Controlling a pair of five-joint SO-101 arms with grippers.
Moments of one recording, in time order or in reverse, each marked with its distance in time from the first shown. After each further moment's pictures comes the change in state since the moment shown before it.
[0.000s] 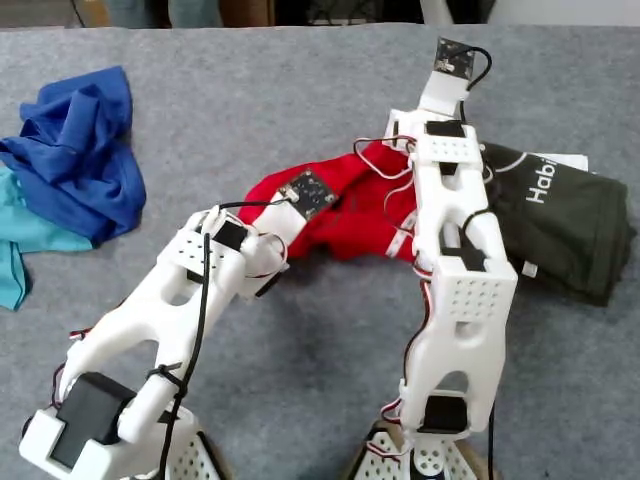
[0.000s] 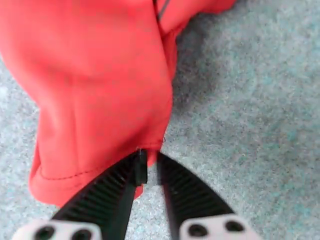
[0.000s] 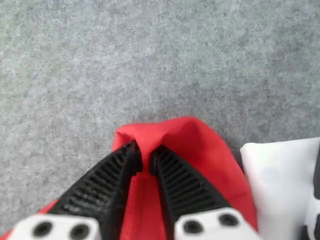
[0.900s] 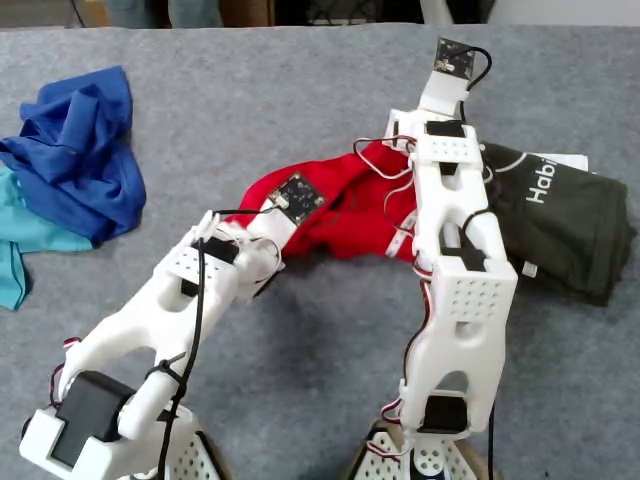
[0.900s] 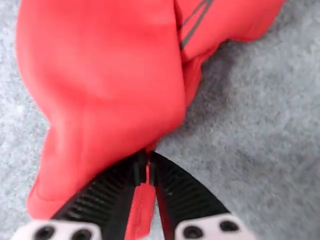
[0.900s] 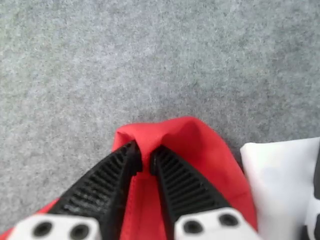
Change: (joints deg) left arm -1.8 0.3 9.1 -17.5 0.2; right arm 0.0 0.0 0.0 0.0 0.0
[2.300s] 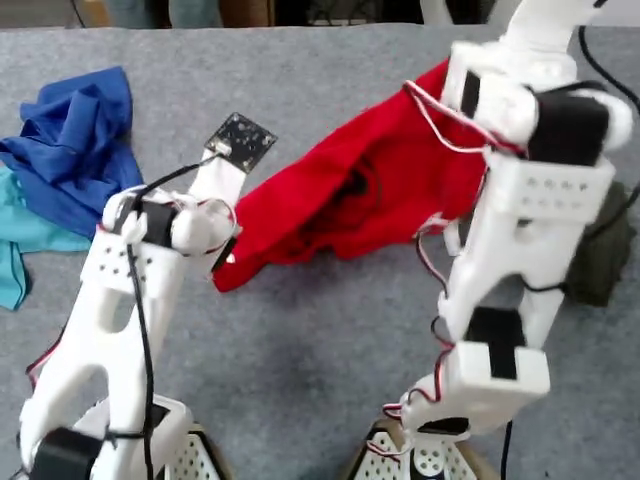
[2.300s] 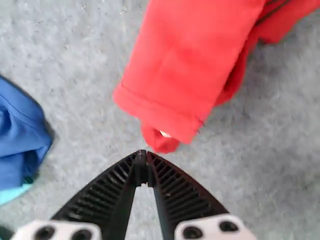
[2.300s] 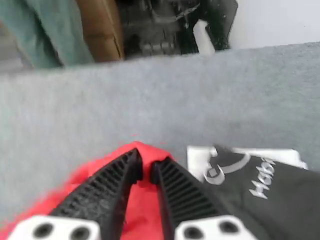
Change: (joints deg) left arm -9.1 -17.4 -21.5 38.9 3.5; right arm 2.1 -34.7 -38.9 59.8 11.3
